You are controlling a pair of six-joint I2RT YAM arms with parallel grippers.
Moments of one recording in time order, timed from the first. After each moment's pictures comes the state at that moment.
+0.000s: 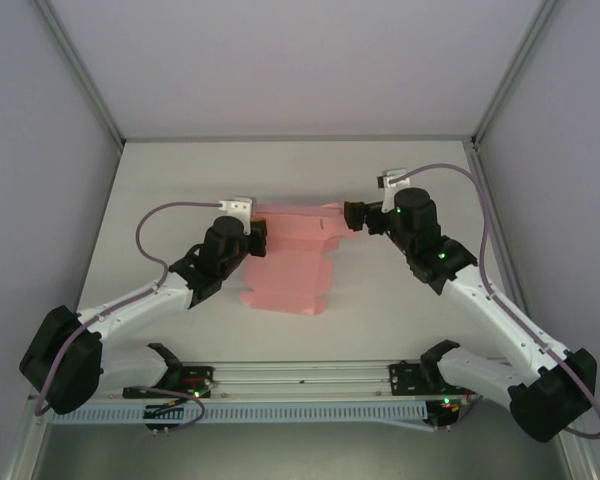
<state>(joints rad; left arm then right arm) -0.74 1.21 0.67 0.14 -0.26 -0.38 0.53 1.04 0.91 -0.28 0.12 0.20</state>
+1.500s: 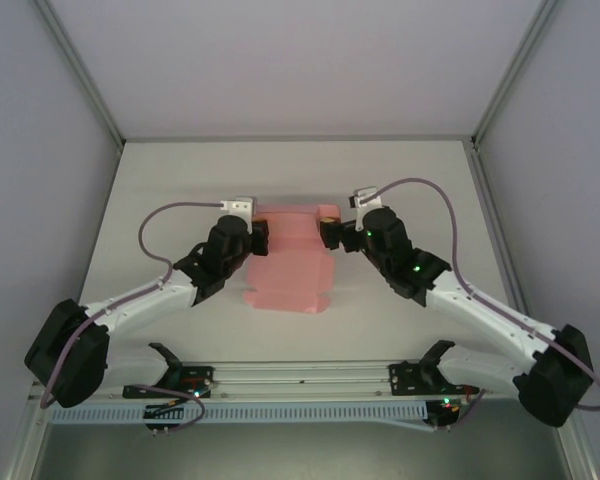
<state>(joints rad) -0.73 1.25 0.67 0.15 -0.27 -0.44 0.75 1.05 0.80 -0.17 0.29 0.25</state>
